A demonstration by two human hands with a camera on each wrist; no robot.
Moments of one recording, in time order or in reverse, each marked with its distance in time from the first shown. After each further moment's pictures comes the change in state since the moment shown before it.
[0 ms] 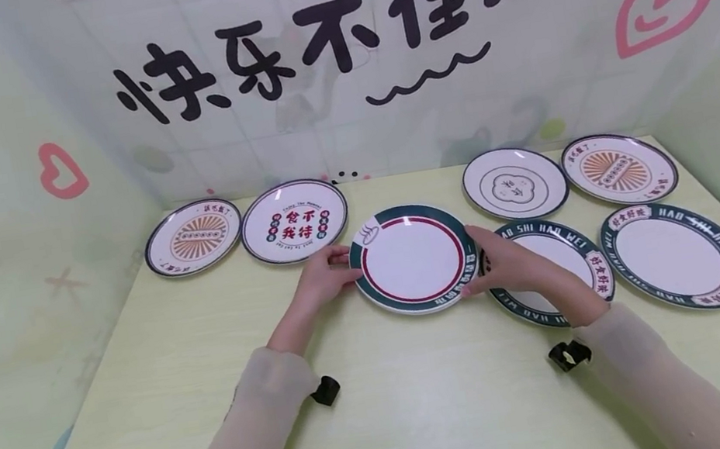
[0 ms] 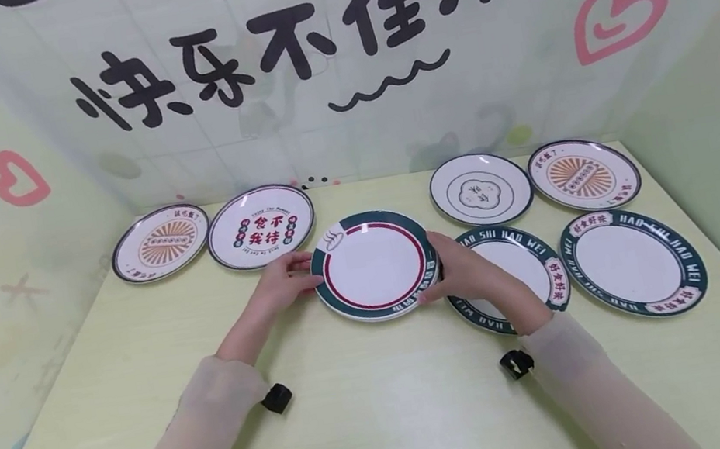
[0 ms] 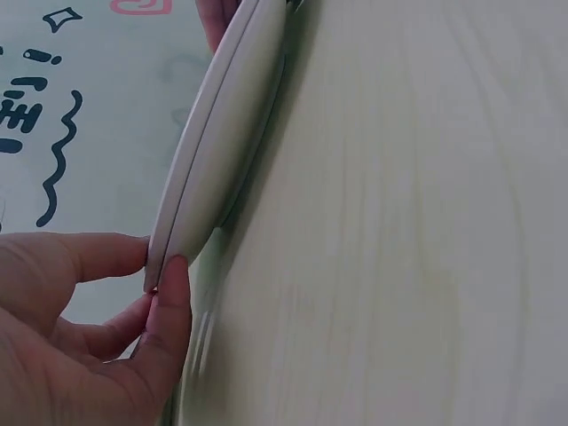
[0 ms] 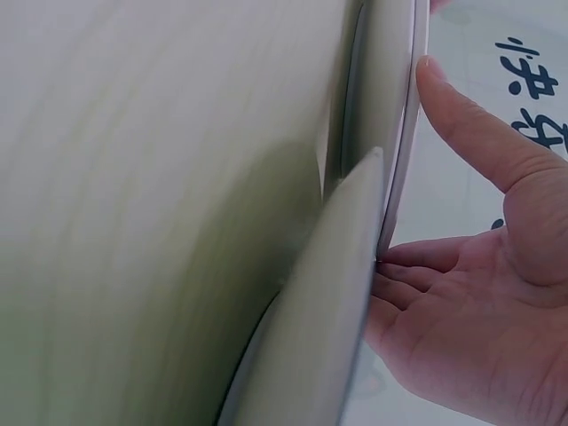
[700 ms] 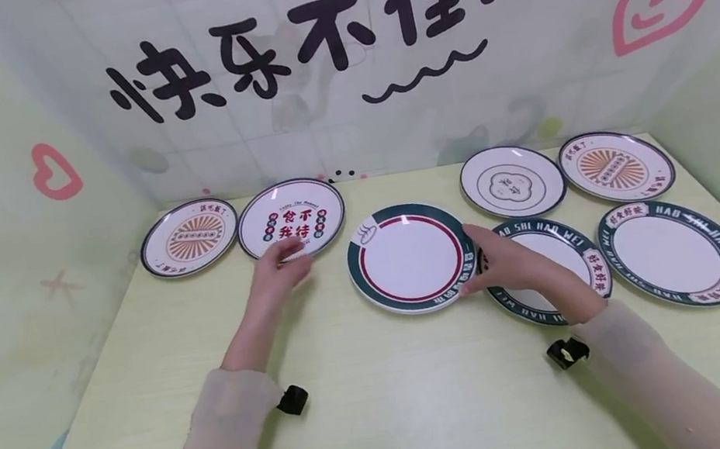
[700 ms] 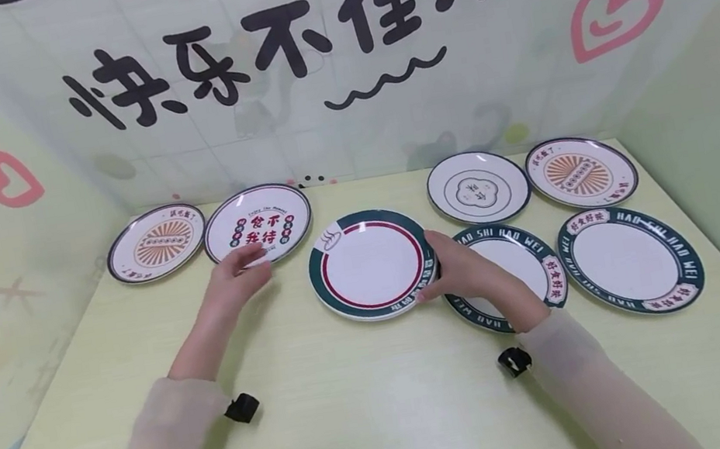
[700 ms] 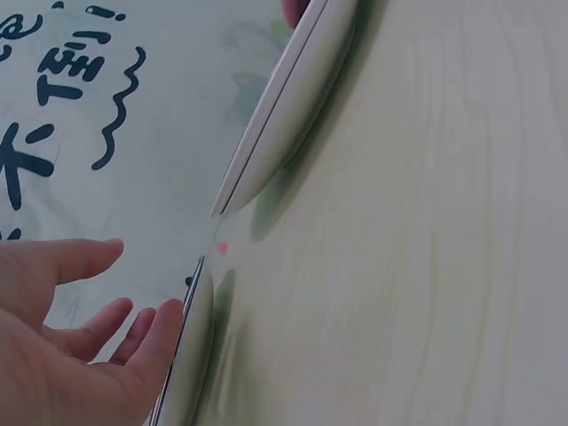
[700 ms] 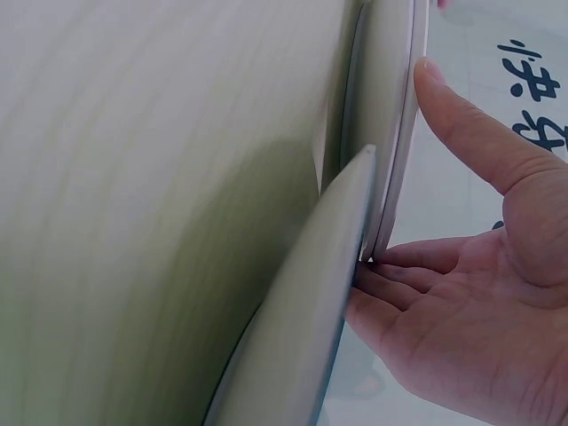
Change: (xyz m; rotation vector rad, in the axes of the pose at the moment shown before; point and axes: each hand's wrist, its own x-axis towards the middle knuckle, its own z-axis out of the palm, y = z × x) left_hand -0.015 -0.015 -0.053 -0.197 0.105 0.072; right_hand 0.002 0.001 -0.001 -0.013 -0.004 0.026
